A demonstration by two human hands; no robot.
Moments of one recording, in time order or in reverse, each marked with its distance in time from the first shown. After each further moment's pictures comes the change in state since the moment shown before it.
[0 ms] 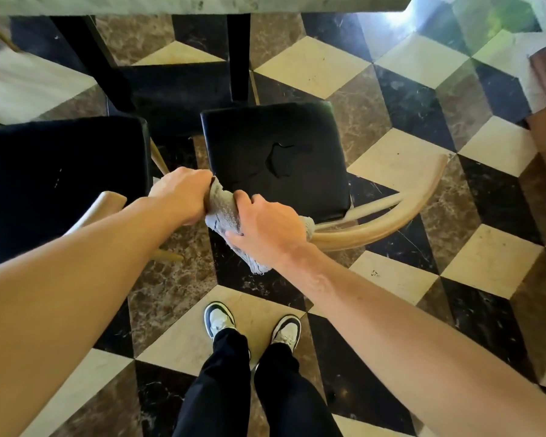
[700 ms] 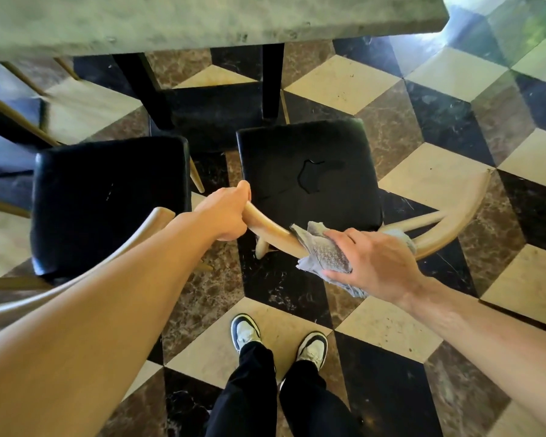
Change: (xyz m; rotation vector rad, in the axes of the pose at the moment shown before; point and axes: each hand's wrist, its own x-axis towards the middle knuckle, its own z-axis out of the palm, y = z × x) left_hand -0.009 -0.007 -0.009 -0.218 -0.121 0.007; right_hand -0.062 0.090 -0.015 -0.093 0.072 -0.191
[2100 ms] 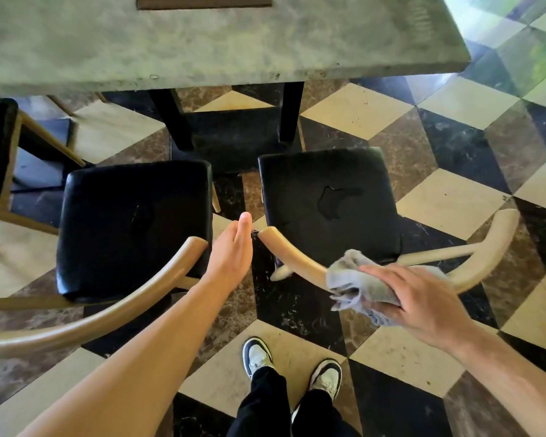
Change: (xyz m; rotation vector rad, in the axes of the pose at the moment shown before) left_hand -0.028 -0.028 0.015 -0.890 0.287 -0.260; right_hand -0.013 0.009 -0.003 0.184 -0.008 0.075
